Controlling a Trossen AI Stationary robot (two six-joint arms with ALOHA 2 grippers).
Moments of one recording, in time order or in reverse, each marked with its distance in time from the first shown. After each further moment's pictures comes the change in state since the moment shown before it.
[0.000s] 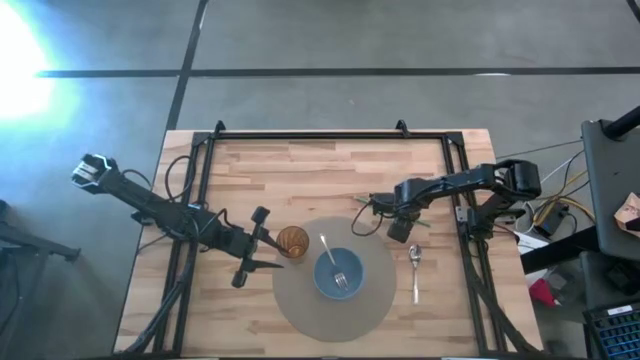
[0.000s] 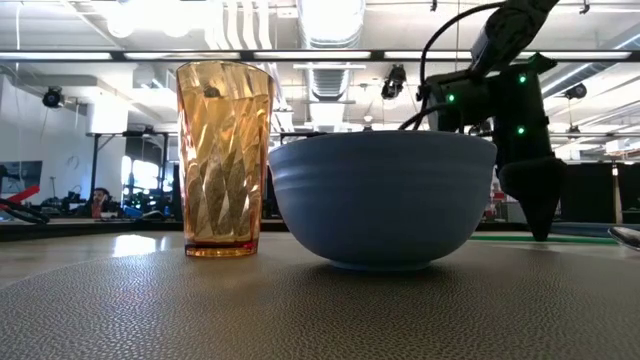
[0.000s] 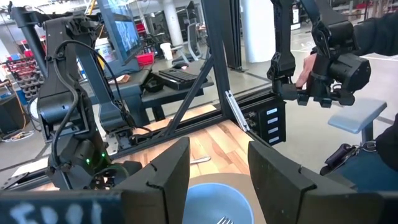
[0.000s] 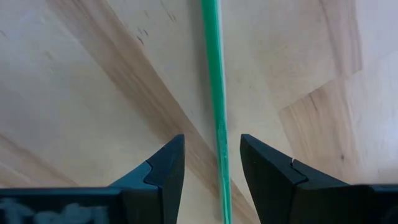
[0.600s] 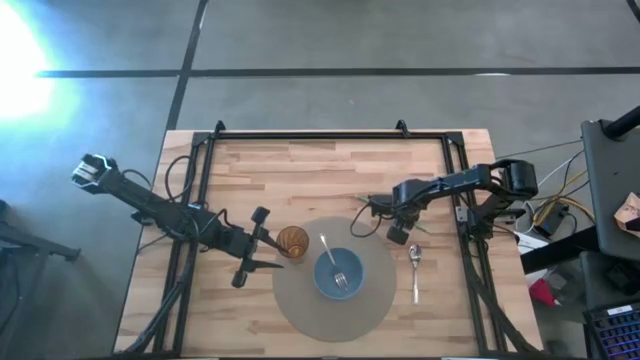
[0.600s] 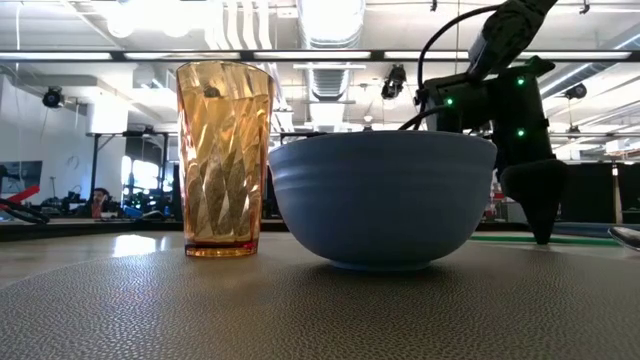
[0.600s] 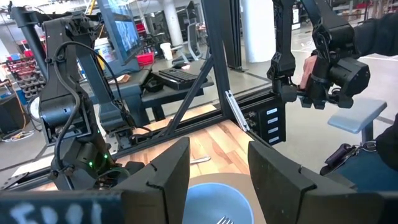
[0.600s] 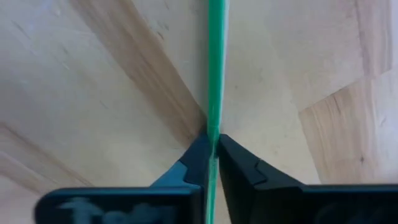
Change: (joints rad) left arm 0.000 0.000 0.000 0.000 0.000 0.000; right arm -0.004 0.033 0.001 0.006 -0.014 -0.002
